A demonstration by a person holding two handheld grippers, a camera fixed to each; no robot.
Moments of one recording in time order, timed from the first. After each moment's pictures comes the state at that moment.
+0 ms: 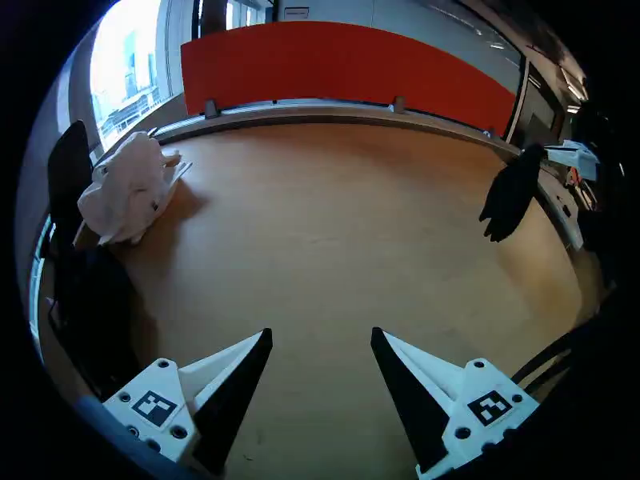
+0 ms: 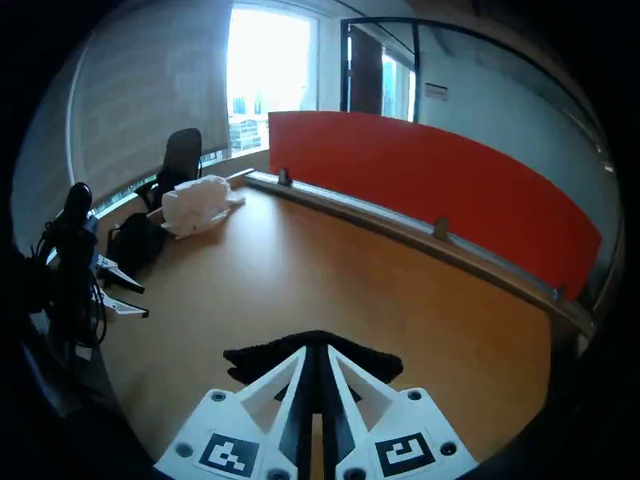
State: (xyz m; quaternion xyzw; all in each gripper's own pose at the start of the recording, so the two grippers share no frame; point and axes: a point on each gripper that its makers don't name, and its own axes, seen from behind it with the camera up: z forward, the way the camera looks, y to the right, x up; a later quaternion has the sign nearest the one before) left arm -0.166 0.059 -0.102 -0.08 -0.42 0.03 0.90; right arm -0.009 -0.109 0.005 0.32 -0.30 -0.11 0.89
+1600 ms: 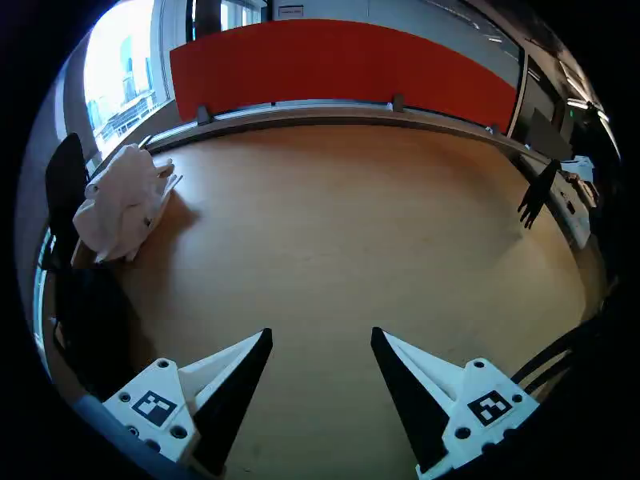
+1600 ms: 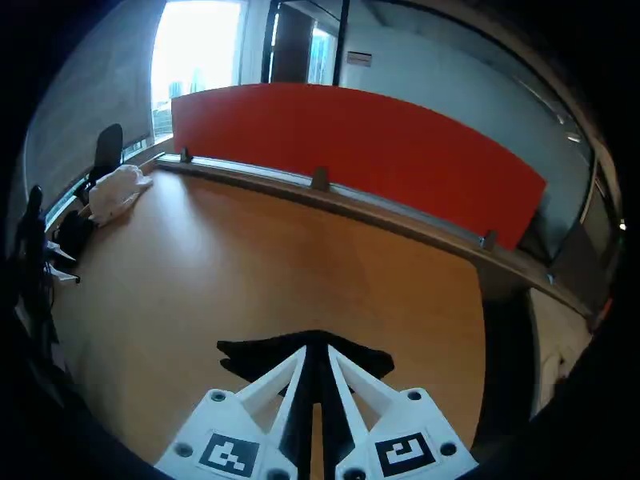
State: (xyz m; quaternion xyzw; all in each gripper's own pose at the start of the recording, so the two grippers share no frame) left arm -0.163 0.074 -0.075 -0.07 -0.42 0.04 0.90; right arm -0.023 0.117 0.057 0.17 -0.35 -0.12 0.91
